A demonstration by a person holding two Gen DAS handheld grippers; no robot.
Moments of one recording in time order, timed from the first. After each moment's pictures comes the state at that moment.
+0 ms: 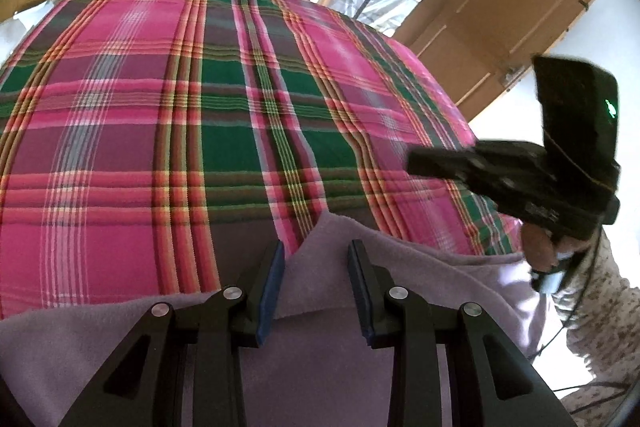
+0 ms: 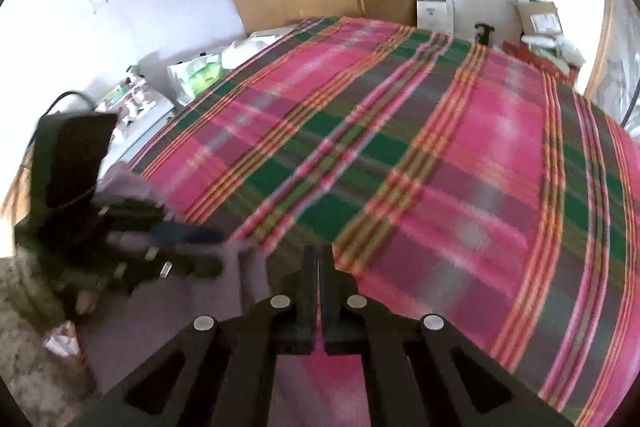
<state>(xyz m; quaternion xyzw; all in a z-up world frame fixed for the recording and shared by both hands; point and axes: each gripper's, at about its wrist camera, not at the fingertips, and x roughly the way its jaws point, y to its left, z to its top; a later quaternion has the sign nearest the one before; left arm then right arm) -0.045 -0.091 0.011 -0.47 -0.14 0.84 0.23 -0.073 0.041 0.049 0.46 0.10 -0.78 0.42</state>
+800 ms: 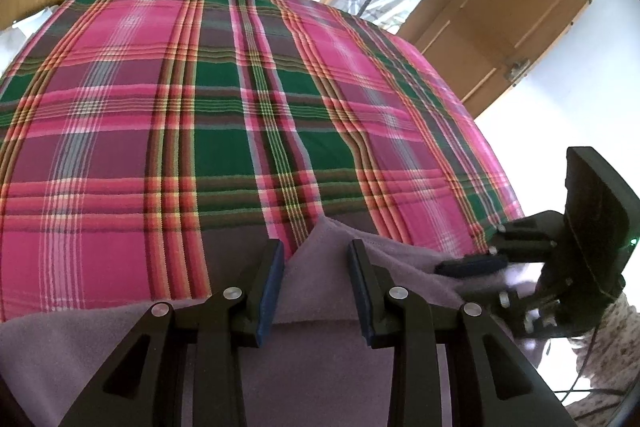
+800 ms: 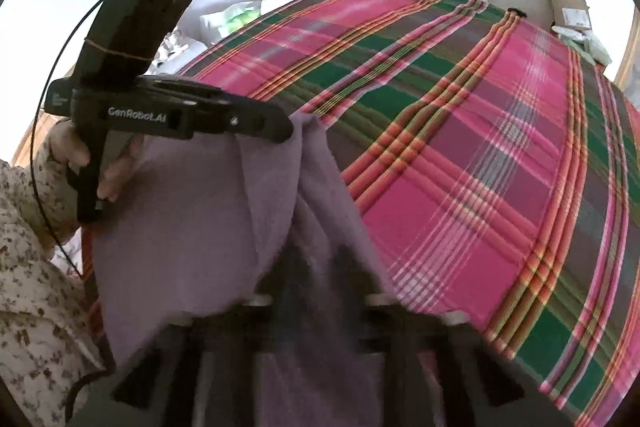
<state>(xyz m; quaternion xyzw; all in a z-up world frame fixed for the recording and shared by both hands) -0.047 -0.082 0.013 -0.48 -0.13 0.84 0.22 -0.005 0.071 0.031 0.48 0.16 -0.74 0.45</state>
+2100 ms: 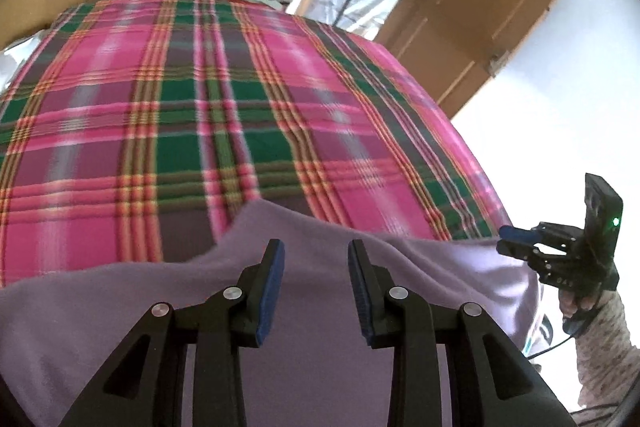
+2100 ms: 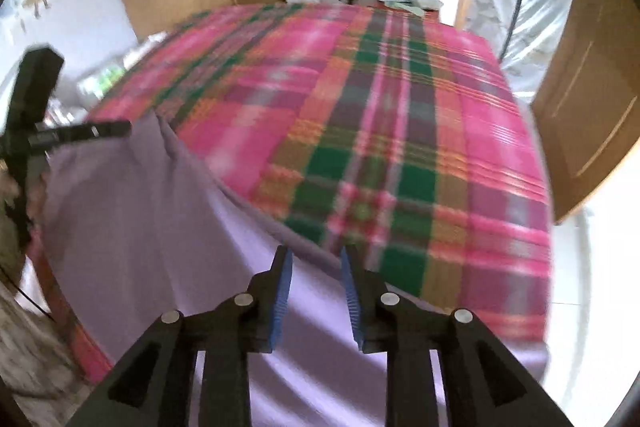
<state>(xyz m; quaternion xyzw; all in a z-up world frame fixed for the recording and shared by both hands) -0.013 -0.049 0.037 -0.46 -0.11 0.84 0.25 0.046 0.227 0.060 0.48 0.10 -0.85 0.19</state>
